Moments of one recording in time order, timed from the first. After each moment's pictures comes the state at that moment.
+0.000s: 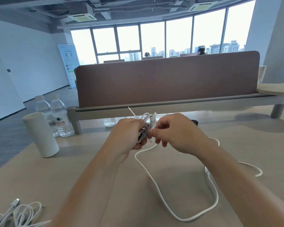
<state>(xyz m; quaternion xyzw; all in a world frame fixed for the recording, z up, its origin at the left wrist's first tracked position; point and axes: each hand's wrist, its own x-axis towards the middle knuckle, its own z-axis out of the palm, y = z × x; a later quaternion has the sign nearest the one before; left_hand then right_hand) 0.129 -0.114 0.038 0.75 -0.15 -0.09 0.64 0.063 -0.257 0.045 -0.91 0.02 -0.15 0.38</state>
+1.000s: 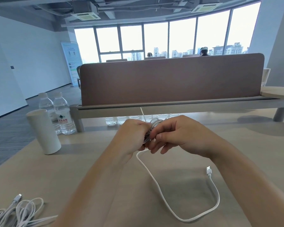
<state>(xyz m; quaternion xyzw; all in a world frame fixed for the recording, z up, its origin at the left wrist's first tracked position) 0.122 -0.114 0.039 0.79 -0.18 -0.07 0.58 0.052 -0.267 0.050 -0.83 -0.10 -0.01 0.55</state>
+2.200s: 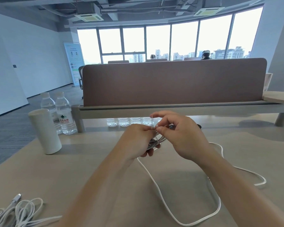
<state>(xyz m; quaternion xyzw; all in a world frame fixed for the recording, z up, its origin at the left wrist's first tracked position) 0.123 -0.115 0.031 0.79 -0.21 -0.11 0.56 0.070 -0.256 0.033 -0.87 -0.06 -0.26 0.42</state>
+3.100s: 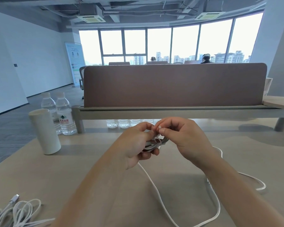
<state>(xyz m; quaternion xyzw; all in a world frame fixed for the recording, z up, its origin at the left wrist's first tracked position) 0.122 -0.111 0.034 0.69 -0.16 -0.21 0.67 0.074 -0.263 0.029 -0.80 -0.08 -0.24 0.55</state>
